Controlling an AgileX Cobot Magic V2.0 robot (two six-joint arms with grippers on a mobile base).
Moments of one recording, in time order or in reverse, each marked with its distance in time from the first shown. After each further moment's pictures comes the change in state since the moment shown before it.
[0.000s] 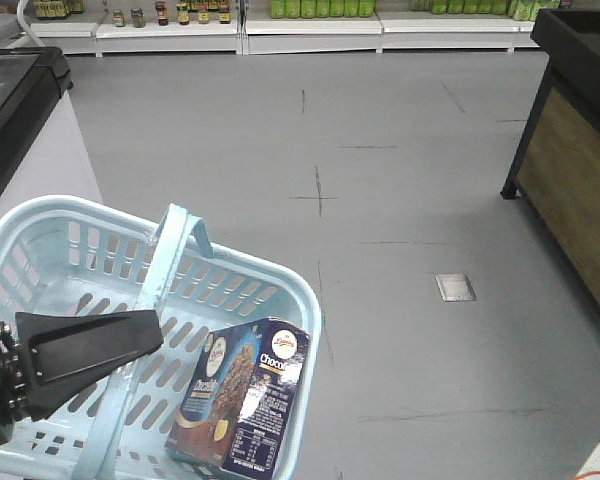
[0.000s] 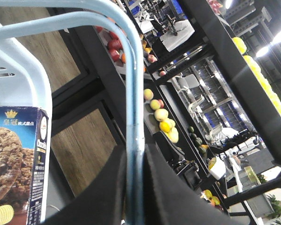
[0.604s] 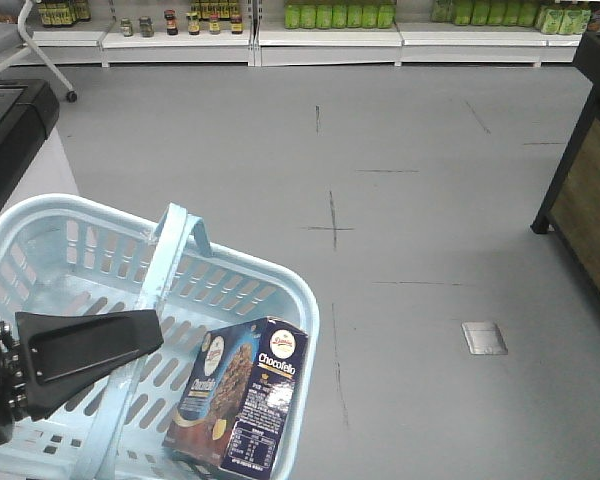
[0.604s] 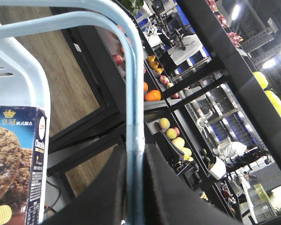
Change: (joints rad) left arm 0.000 0.000 0.000 0.000 0.000 0.000; right arm 0.000 0.000 0.000 0.000 0.000 0.000
